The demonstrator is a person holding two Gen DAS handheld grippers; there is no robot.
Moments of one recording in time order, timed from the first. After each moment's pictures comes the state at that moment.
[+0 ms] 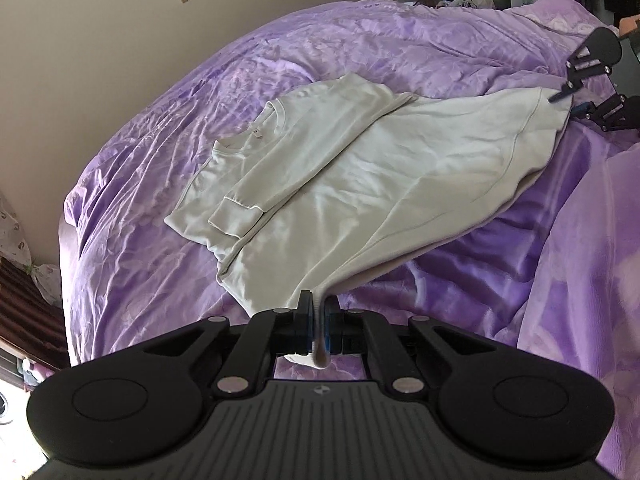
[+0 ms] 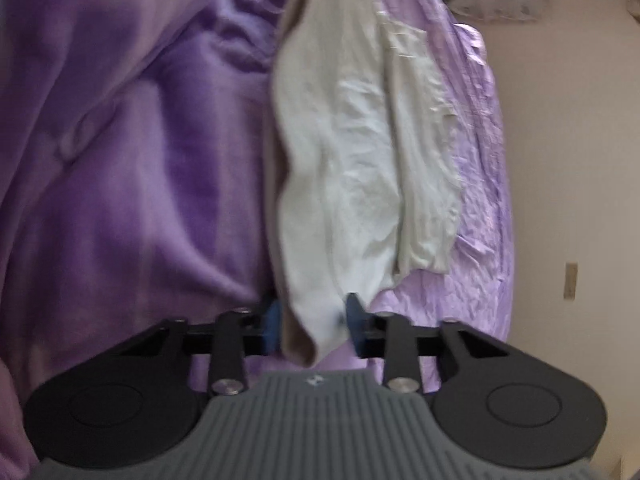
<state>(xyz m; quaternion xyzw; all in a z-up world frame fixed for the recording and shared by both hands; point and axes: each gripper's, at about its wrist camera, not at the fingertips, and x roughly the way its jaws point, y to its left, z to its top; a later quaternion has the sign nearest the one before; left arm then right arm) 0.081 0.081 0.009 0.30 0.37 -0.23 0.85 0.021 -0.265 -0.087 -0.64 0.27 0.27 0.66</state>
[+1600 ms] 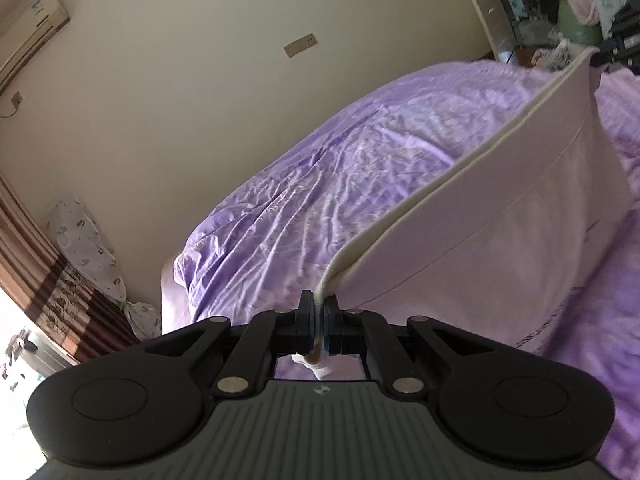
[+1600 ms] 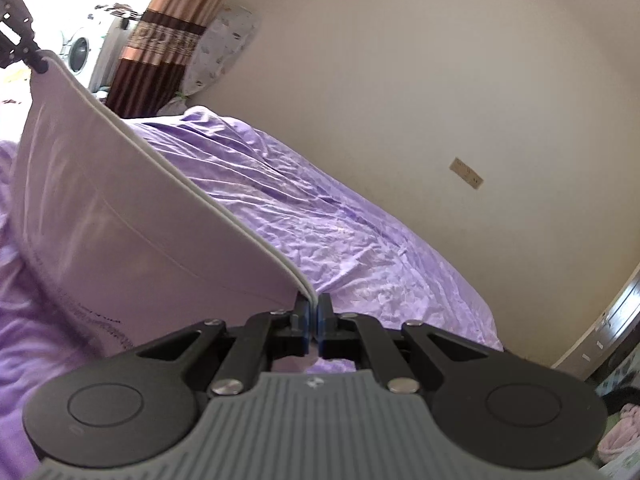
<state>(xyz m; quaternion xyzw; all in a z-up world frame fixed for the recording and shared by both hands) 0.198 0.083 0.083 0.31 0.25 -0.10 0.91 0.175 -0.298 0.087 -0.29 0.19 0.12 0.93</state>
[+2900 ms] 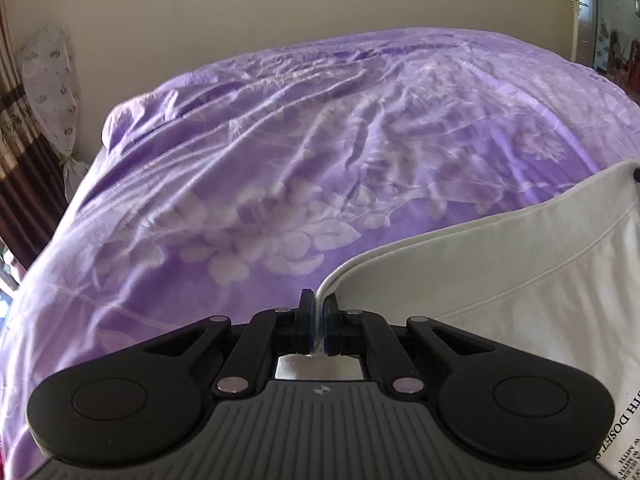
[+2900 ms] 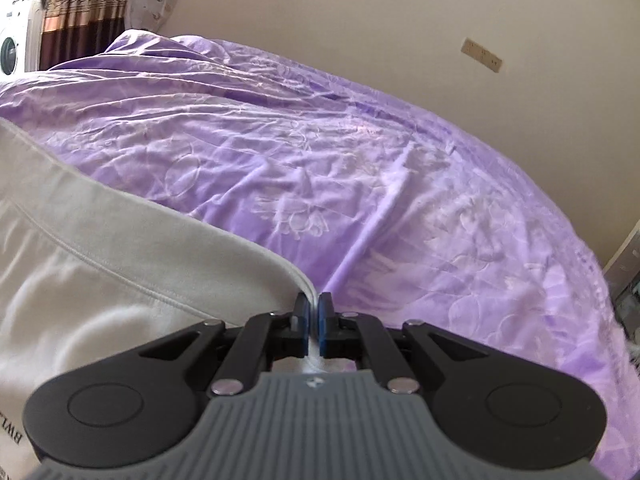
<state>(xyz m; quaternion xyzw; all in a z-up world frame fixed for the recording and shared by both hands) 0.452 0.131 -0.100 0.11 0.38 -0.06 0.92 0.484 -0.255 -0.122 -0.18 0.31 0.09 0.93</state>
